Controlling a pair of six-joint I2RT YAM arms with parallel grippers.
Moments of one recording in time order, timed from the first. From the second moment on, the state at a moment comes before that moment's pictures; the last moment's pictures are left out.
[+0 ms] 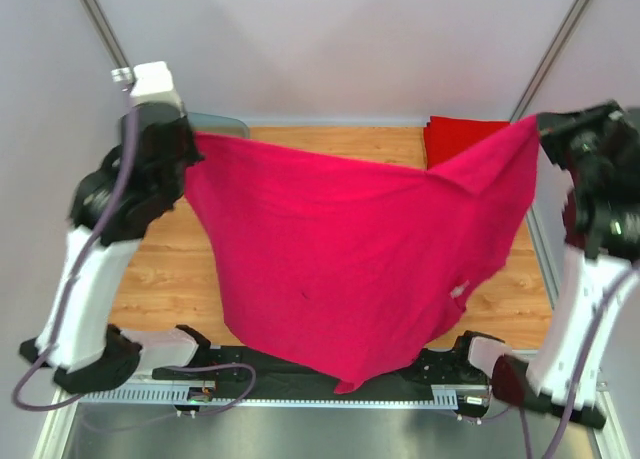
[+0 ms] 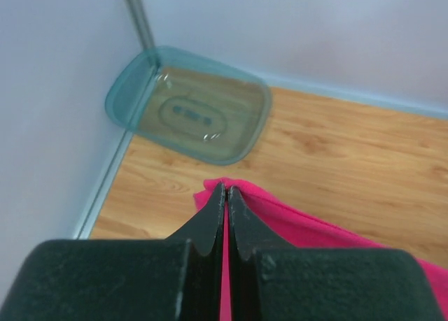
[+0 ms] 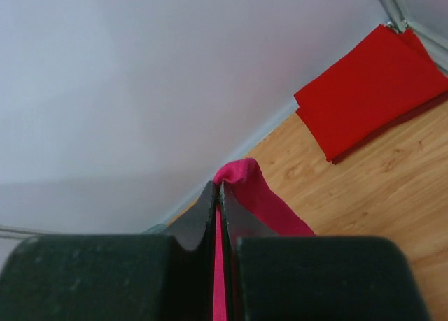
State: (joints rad) left arm -0.64 1.18 1.97 -1.07 -0.78 -0.25; right arm -0.27 1.06 1.93 -0.96 -0.04 0.82
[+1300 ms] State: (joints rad) left arm -0.16 1.73 1.75 -0.84 -0.47 -0.24; right arm -0.01 1.89 1.75 -0.46 -0.28 0.64
